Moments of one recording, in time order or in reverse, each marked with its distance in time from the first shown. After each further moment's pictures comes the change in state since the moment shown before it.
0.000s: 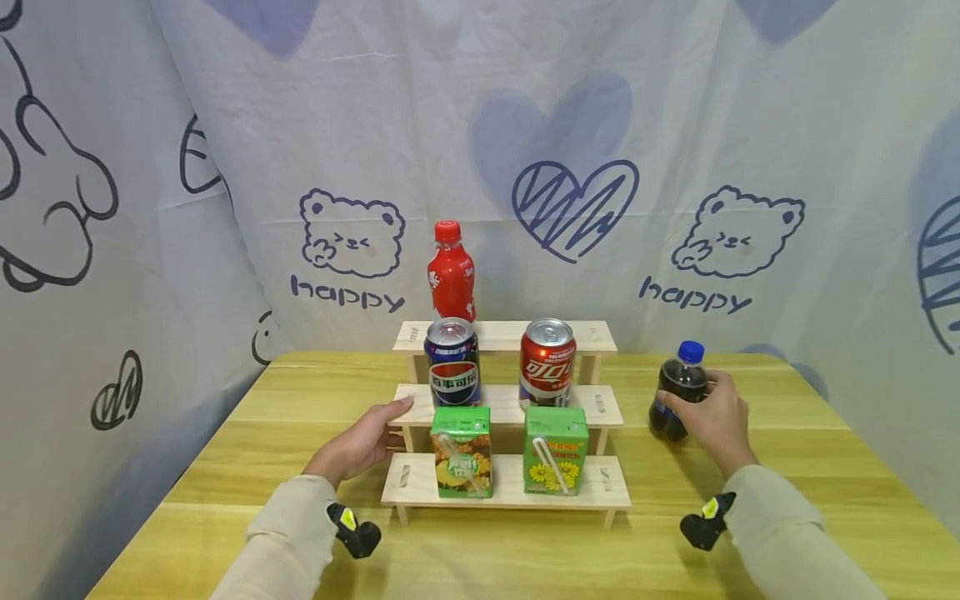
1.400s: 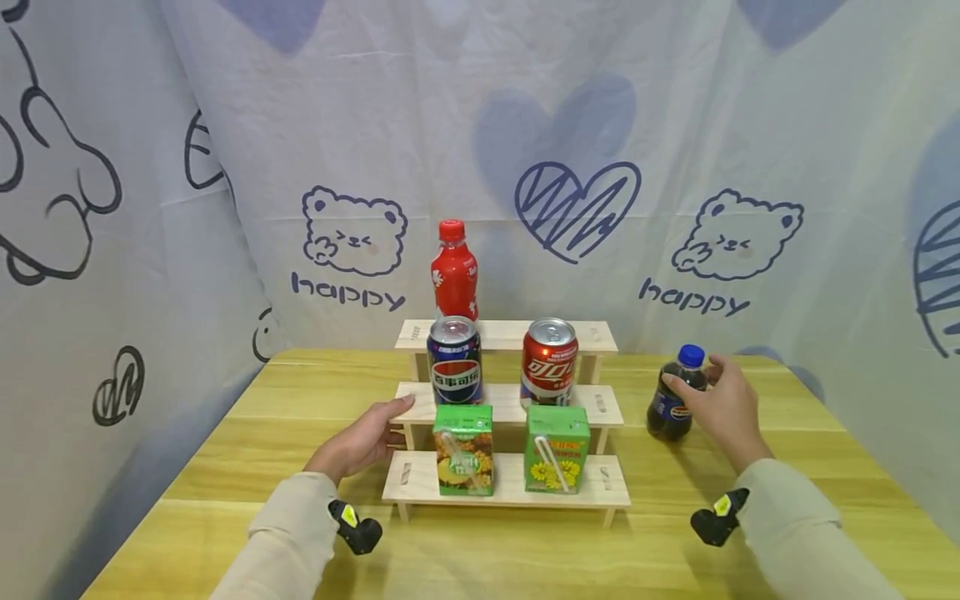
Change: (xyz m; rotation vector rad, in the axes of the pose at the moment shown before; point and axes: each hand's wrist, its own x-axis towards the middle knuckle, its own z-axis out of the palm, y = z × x) left_hand 0.005 -0.002 0.001 0.000 0.022 -0.015; right_hand 0.000 -0.021 -0.021 -0.049 -0.021 -0.039
